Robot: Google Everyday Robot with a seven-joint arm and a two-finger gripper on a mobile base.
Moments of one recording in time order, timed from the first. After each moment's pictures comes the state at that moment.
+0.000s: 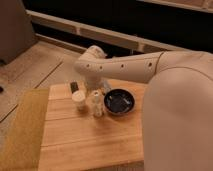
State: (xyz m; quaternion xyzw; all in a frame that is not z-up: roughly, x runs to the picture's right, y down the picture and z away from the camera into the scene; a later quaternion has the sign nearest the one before) arm -0.035 0.017 0.773 -0.18 0.17 0.58 0.77
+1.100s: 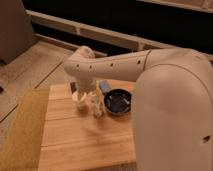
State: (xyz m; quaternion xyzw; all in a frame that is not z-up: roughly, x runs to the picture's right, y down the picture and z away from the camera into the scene) arm -0.093 0.060 0.758 -0.22 0.20 0.61 0.74
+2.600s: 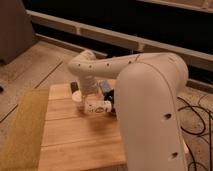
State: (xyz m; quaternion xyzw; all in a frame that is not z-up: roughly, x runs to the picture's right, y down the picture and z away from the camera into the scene) arm -0.065 0.060 0.802 -0.23 0.27 0.62 0.70
